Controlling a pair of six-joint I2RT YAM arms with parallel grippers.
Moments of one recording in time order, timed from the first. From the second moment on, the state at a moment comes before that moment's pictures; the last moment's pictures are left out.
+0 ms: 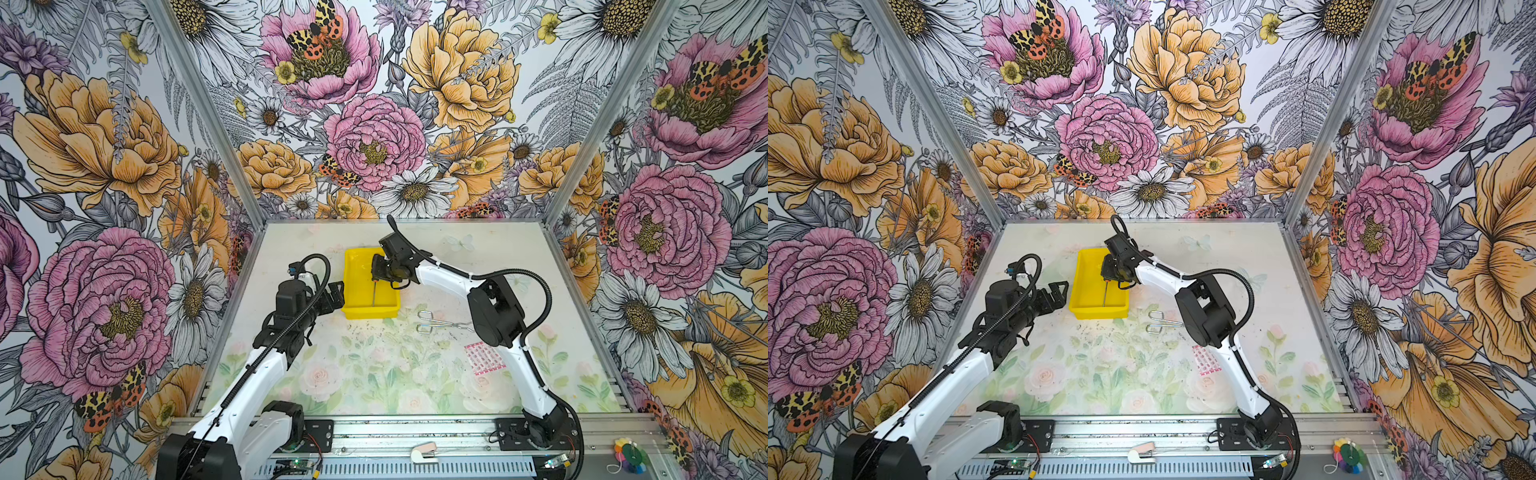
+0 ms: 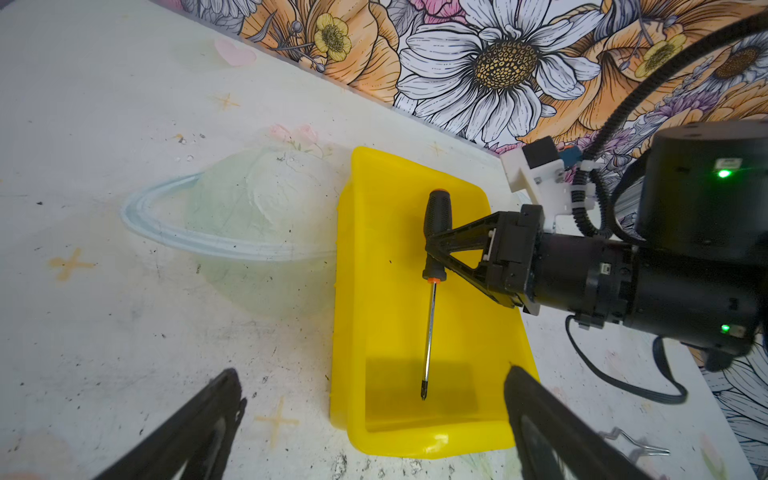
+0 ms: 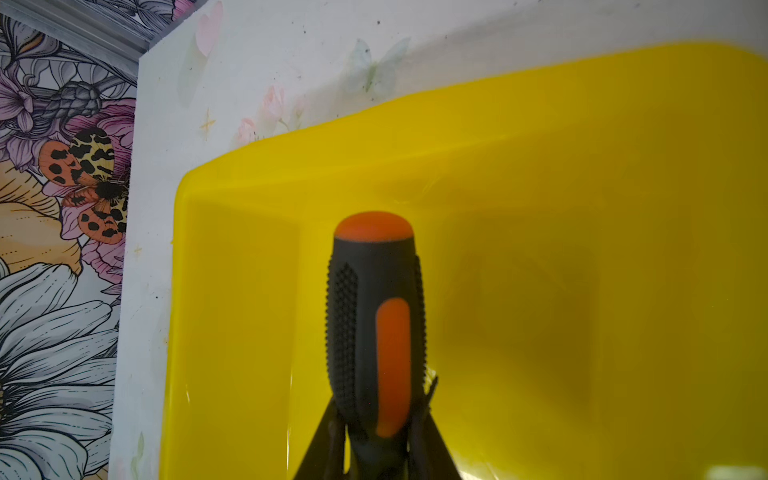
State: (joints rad) left arm -0.17 0.96 0.55 -0.06 0.08 -0.45; right arm 0.68 2.37 1.94 -0.41 -0.13 0.79
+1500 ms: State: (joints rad) left arm -0.17 0.97 0.54 -0.05 -0.01 -0.45; right arm 0.69 1.58 1.33 -0.43 0.27 0.35
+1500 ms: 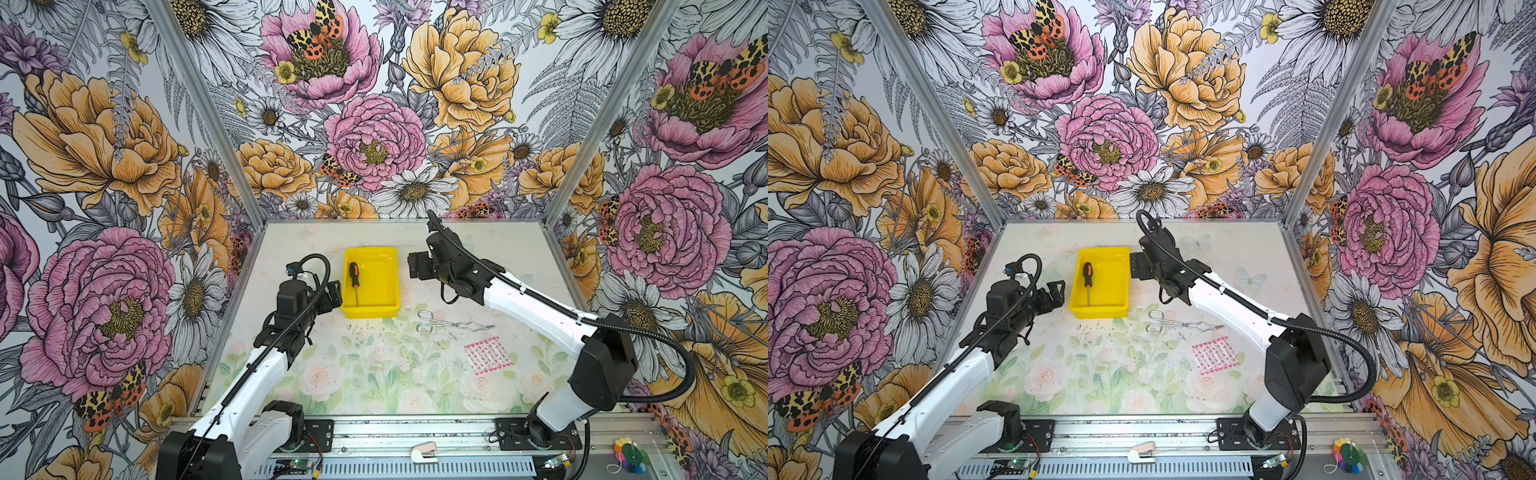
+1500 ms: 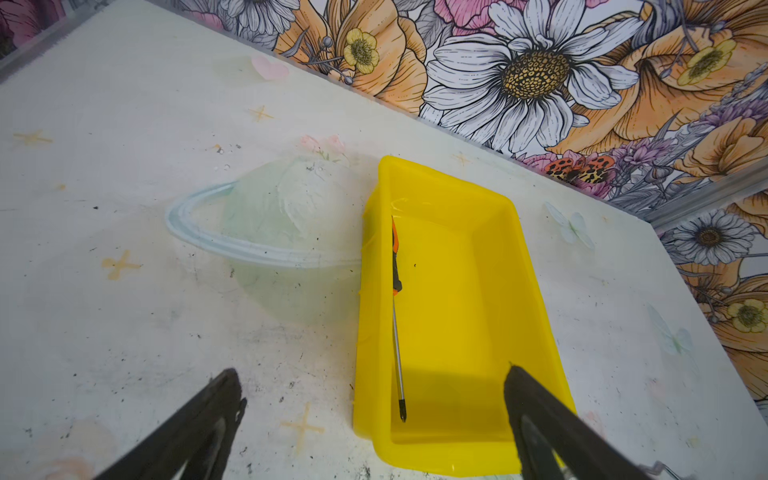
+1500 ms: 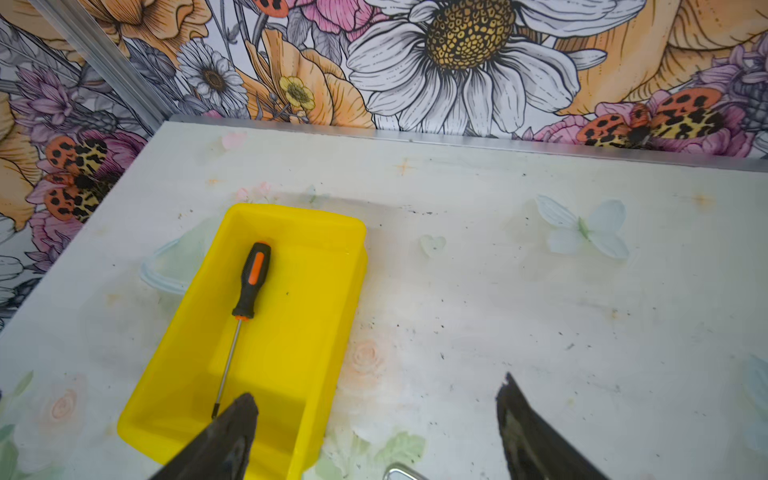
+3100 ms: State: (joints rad) left arm -0.02 0.64 0.15 0.15 -0.29 -0.12; right arm 0.21 0.59 0.33 -0.26 0.52 0.13
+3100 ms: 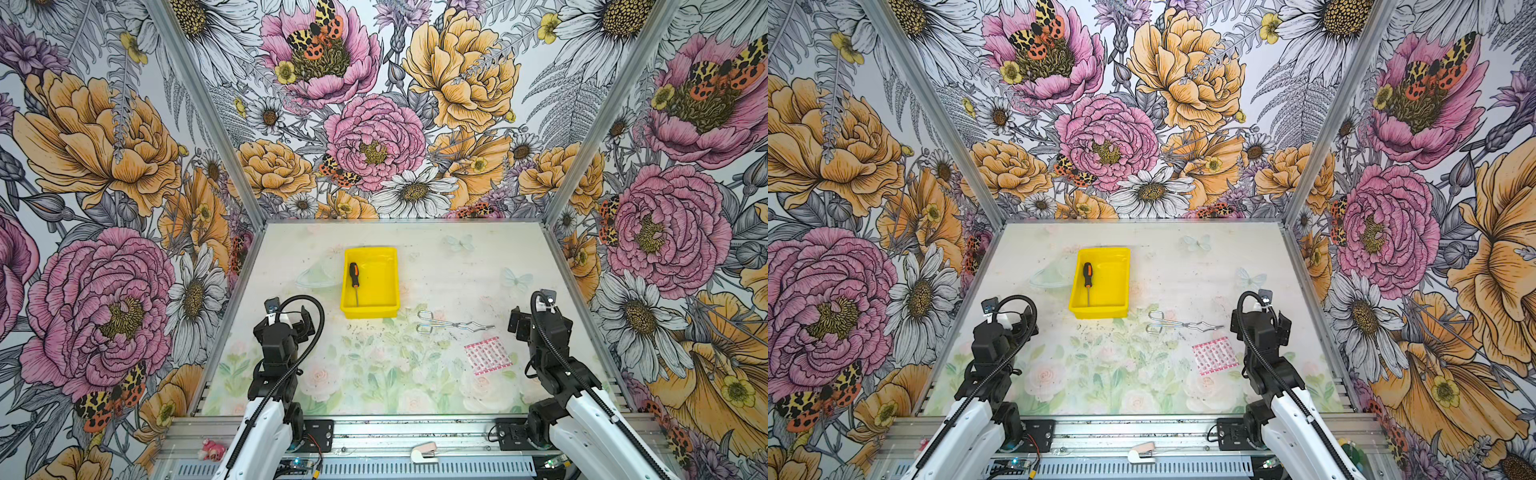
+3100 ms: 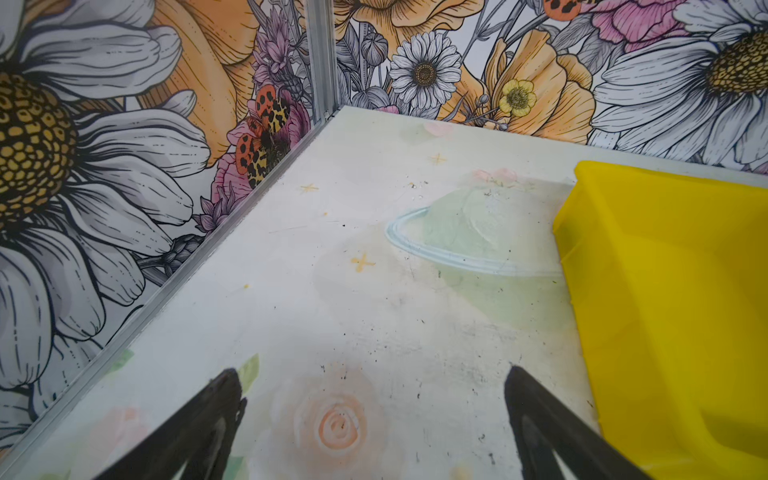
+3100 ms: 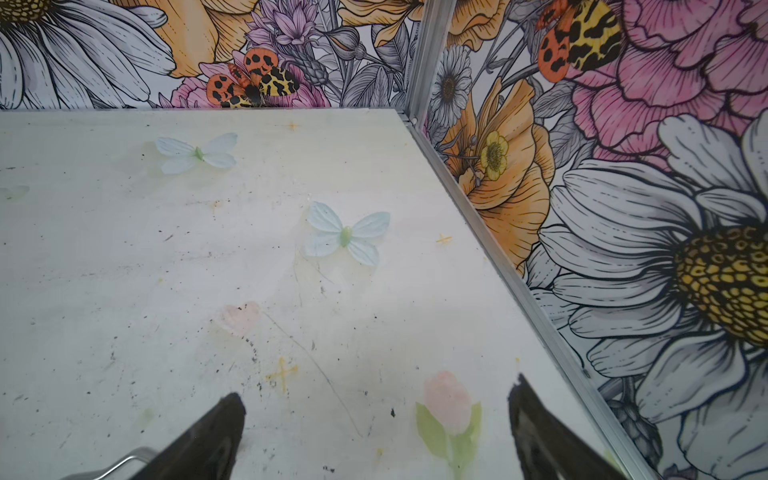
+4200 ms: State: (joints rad) left arm 0.02 1.16 0.33 0.46 -0.03 -0.03; right arm -0.01 1.15 0.35 0.28 0.14 0.02
